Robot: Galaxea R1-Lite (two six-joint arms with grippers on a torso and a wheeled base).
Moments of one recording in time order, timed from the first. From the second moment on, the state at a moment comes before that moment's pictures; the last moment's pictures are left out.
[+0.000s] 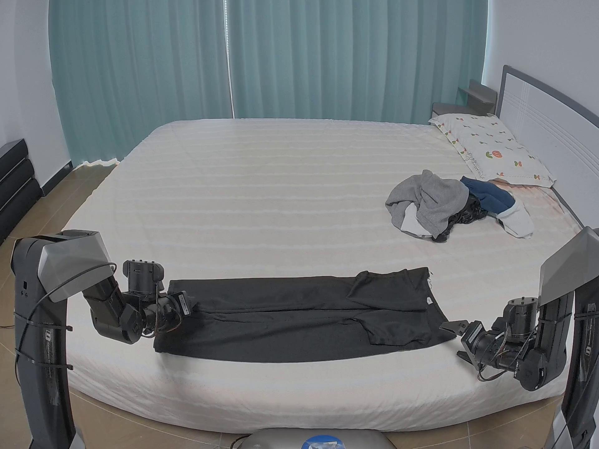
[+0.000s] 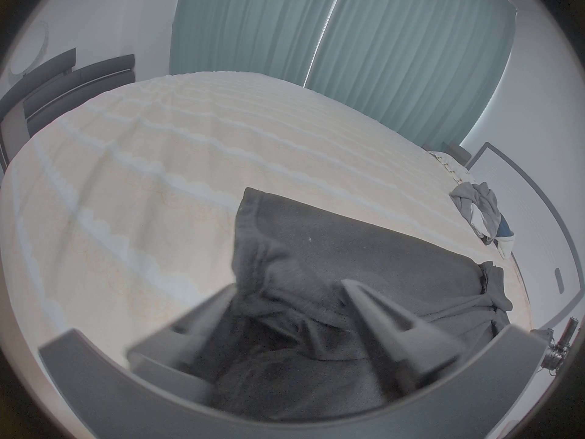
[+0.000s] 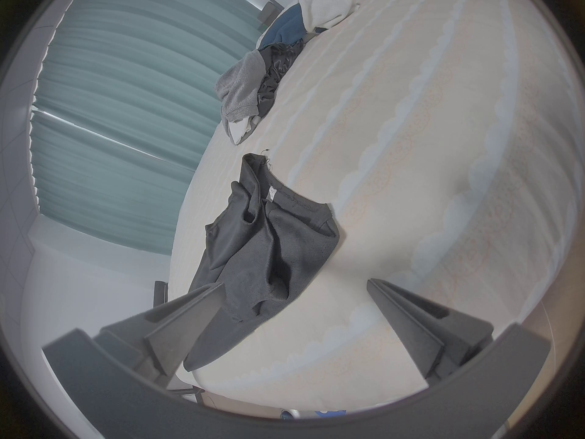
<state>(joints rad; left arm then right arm) -0.06 2.43 -0.87 -0.88 -0.05 -0.39 0.06 2.37 -0.19 -1.55 0.23 0.94</state>
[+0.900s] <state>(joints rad) -0.02 2.43 -0.86 -0.90 -0.05 -0.44 0.06 2.37 -0.19 -1.55 0.23 0.94</state>
